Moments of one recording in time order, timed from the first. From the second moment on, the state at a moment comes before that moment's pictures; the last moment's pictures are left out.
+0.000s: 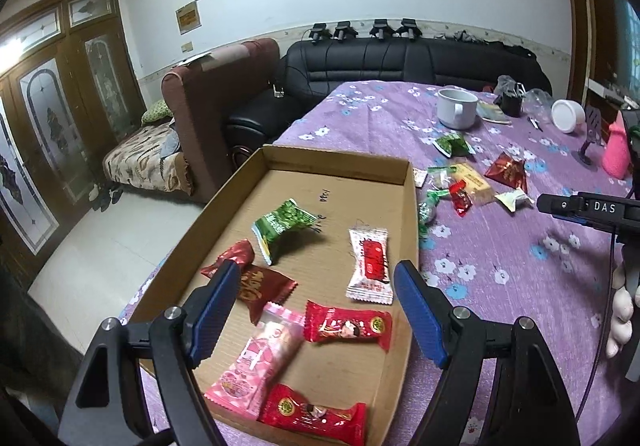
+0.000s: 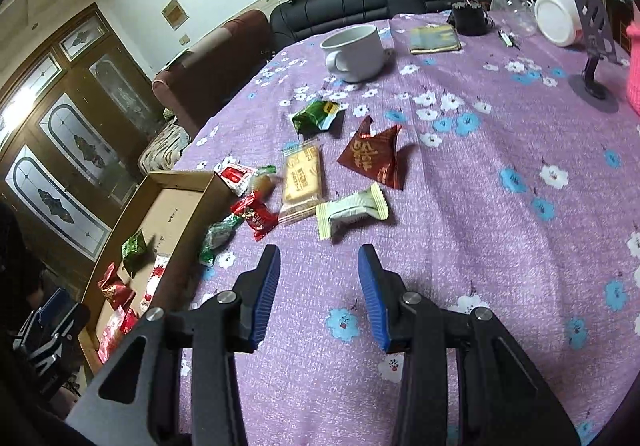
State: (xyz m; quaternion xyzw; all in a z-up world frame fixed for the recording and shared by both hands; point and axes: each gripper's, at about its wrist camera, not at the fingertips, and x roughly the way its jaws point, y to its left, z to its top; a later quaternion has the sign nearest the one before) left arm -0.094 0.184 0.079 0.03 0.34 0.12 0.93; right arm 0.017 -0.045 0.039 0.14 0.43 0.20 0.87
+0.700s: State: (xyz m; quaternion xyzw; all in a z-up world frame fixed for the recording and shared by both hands) left arm -0.069 0.154 0.077 -0.03 0.37 -0.02 0.93; right arm 0.081 -0.003 0.015 0.05 0.47 0.12 0.87
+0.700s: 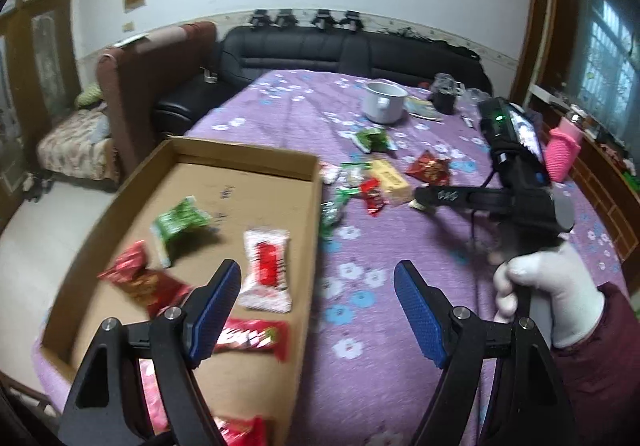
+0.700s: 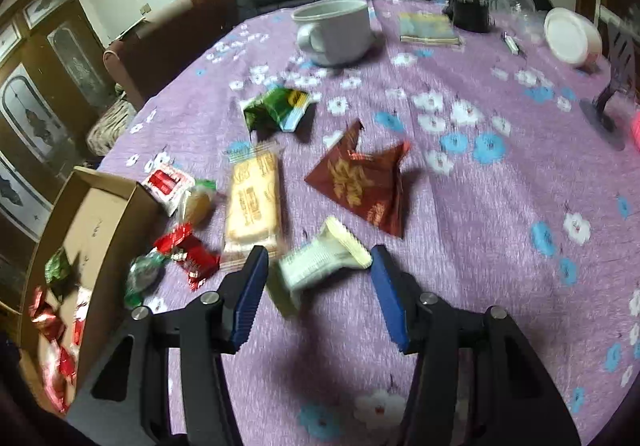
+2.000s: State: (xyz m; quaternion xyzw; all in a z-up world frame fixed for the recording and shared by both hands) left arm -0.005 0.149 0.076 -0.08 0.40 -0.06 0.91; right arm 0.021 -0.076 0.033 0.13 0.43 0.23 0.87
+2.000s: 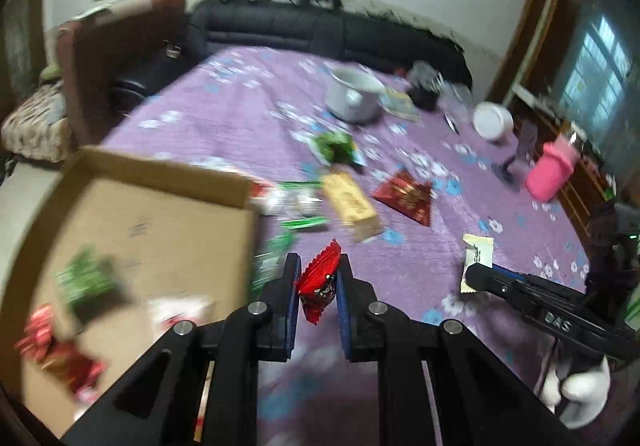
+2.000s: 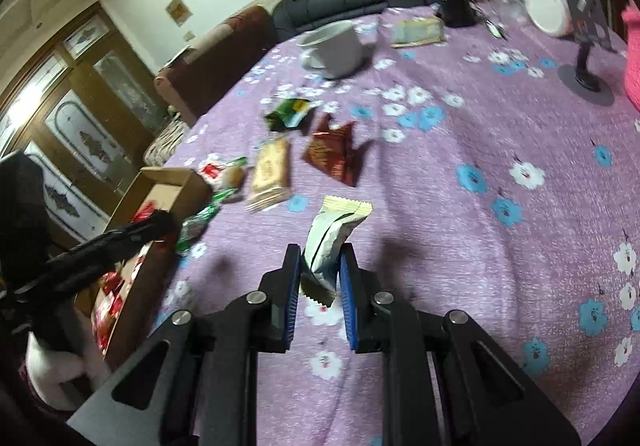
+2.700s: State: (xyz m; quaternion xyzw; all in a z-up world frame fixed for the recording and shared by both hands) left arm -0.086 0.295 0.060 -0.11 0.36 0.14 0.92; right arm -0.038 0.151 0.045 0.00 0.45 0.40 0.80
